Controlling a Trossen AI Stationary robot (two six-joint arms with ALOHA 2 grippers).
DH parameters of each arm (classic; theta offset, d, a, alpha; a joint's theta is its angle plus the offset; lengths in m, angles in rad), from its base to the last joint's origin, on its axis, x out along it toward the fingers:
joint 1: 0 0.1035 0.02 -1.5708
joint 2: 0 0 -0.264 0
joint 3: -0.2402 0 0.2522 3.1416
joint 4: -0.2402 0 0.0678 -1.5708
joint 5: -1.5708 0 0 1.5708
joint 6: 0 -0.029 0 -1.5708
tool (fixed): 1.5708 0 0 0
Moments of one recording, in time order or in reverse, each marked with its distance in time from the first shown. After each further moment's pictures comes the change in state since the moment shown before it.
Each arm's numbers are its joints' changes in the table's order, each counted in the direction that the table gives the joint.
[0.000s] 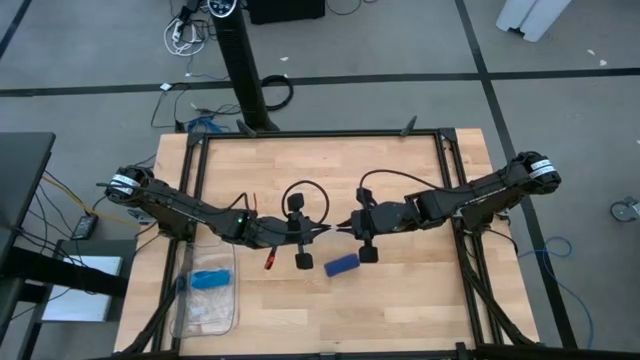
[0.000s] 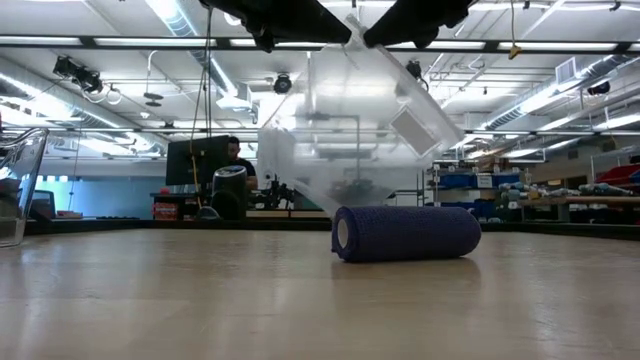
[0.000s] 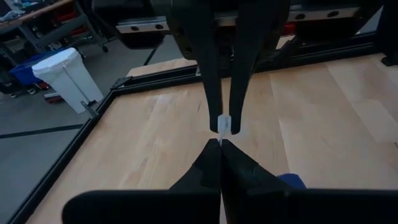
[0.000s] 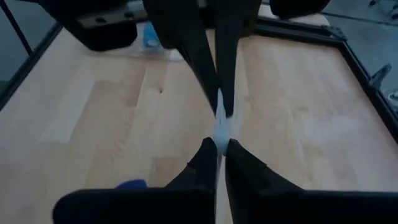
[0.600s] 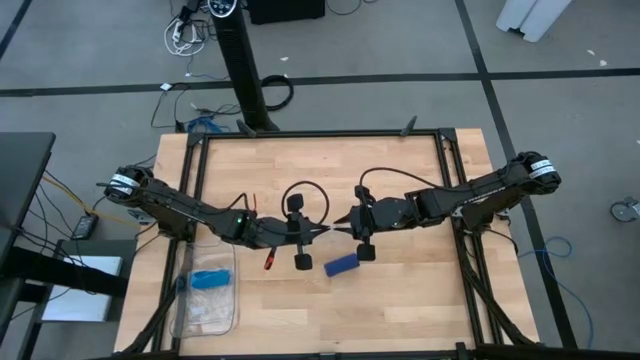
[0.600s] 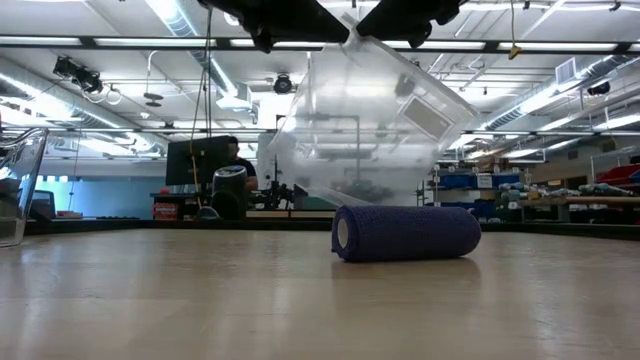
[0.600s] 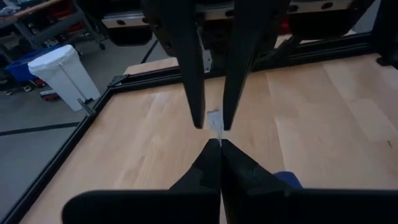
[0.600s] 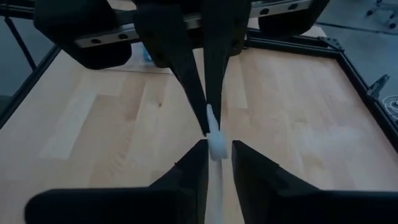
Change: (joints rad) left arm 0.000 0.000 0.000 -0.016 -0.008 0.017; right arm -0.022 0.000 0.003 0.079 0.022 0.018
